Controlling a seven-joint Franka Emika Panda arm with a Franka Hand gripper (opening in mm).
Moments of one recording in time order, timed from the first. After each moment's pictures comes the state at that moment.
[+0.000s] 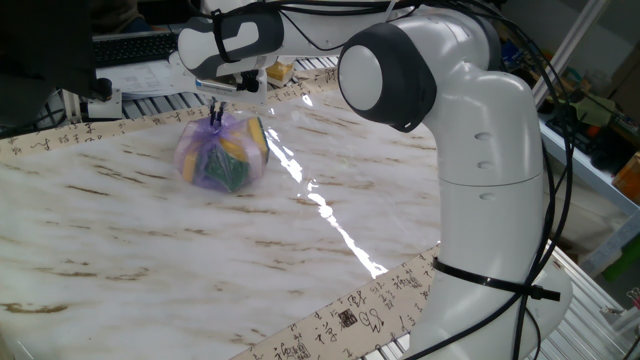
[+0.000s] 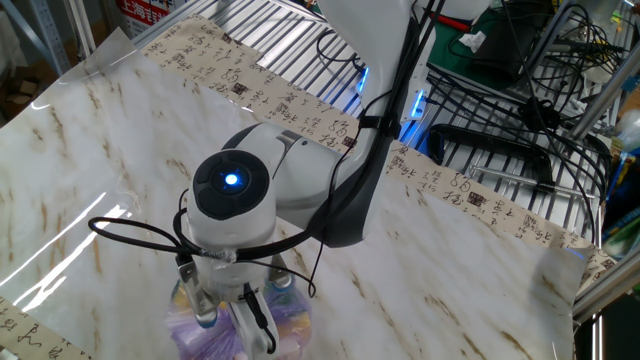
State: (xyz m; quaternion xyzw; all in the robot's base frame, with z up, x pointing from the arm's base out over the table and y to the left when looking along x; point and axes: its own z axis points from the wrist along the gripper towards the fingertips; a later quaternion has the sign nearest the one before) arm 0.694 0.040 0.161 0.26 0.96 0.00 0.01
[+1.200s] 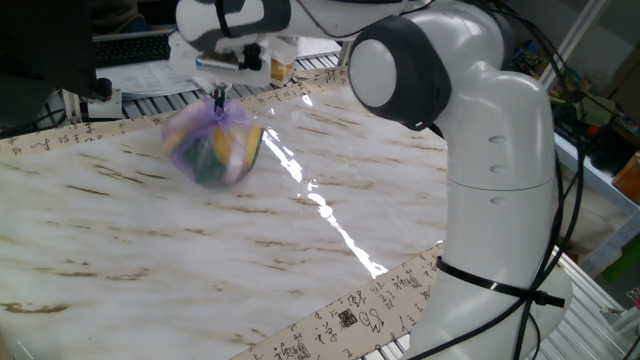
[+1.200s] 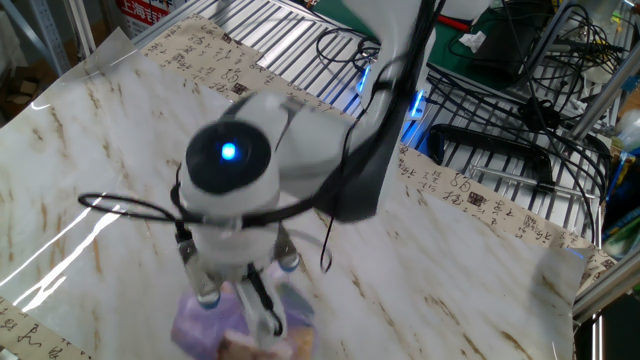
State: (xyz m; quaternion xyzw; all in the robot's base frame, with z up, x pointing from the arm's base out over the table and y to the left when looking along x) arm 0.681 0.042 0.215 0.27 0.96 -0.01 -0.02
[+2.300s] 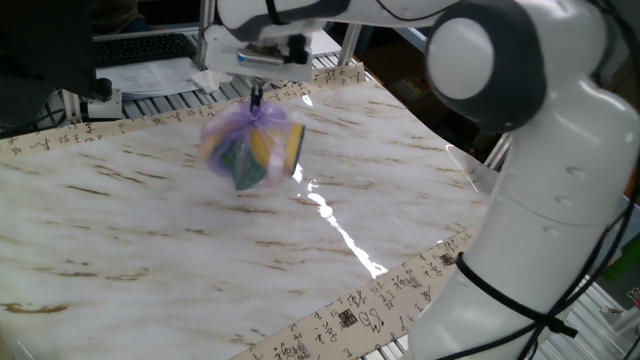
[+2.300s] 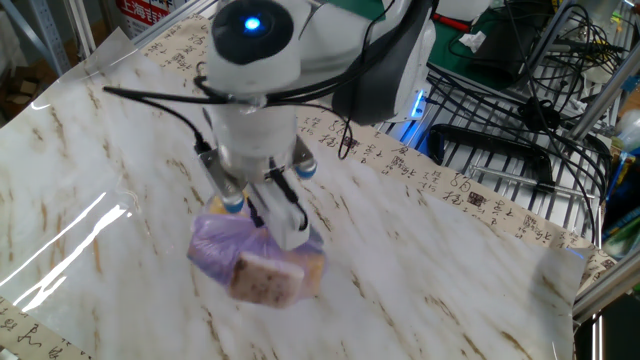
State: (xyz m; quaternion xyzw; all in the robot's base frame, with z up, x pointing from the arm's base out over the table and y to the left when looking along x) arm 0.598 0.006 0.265 0.24 0.97 -0.01 -0.02
